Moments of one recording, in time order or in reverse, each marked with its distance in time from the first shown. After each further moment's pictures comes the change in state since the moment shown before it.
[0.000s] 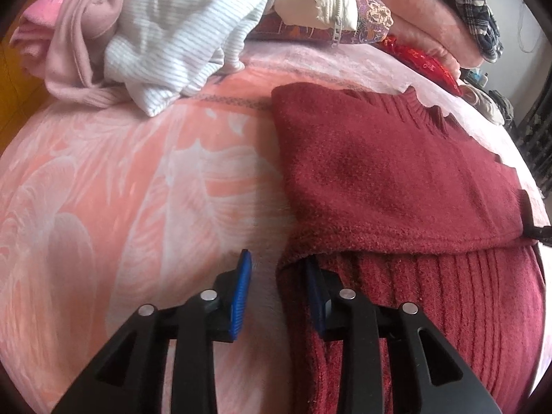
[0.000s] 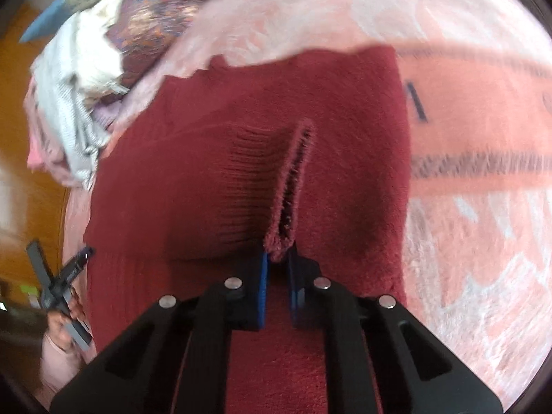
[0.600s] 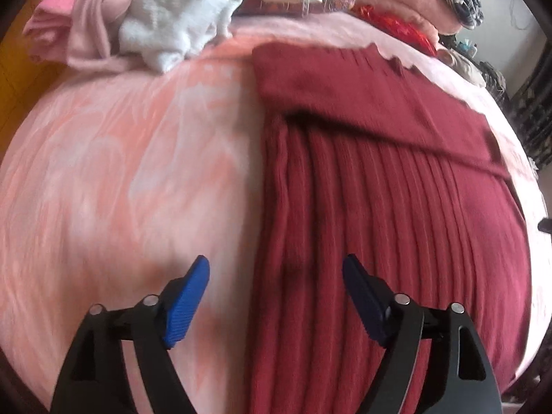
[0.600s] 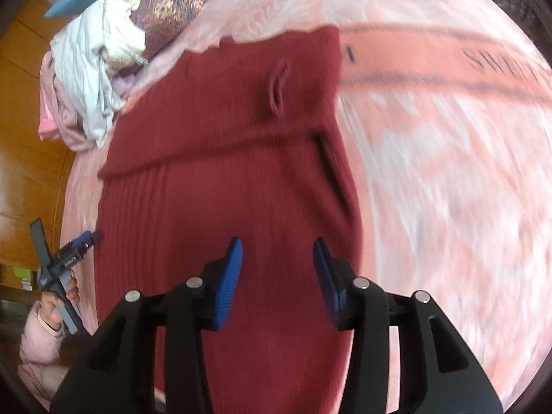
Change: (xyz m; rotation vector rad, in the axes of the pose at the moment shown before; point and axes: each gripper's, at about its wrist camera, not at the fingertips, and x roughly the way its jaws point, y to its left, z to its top) left arm -0.075 -0.022 -0.077 0.035 0.129 -0.010; right arm -0.108 -0.002 -0.128 -0.045 0.027 -0.068
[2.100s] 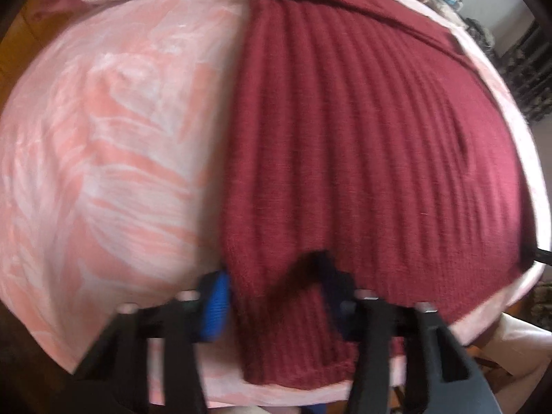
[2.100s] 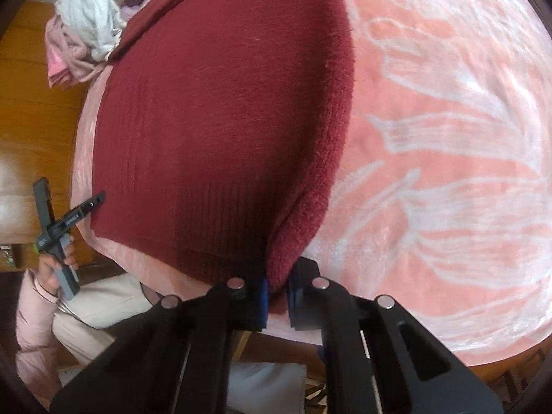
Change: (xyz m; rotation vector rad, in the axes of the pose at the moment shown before) left arm -0.033 -0.001 -0.155 0.064 0.184 -0.060; right arm 0.019 0.008 -0.192 0.052 0.190 0.091
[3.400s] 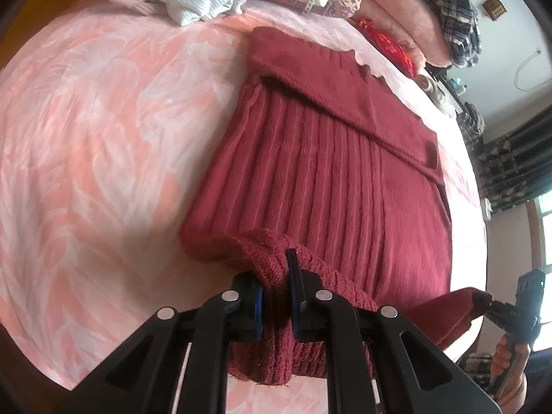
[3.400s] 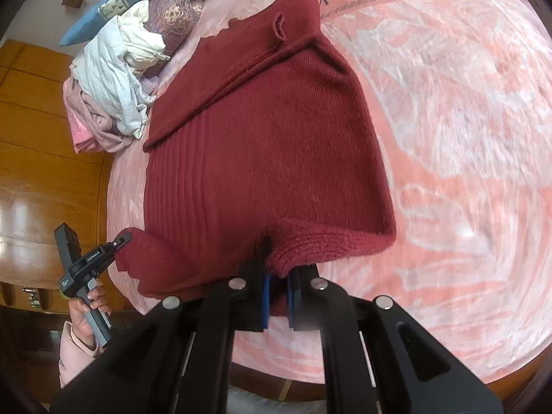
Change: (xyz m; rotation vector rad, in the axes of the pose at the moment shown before) left arm -0.051 -0.001 0.099 -0.273 -0.123 -0.185; right arm -0.077 0.002 0.087 0.126 -0.197 0.118
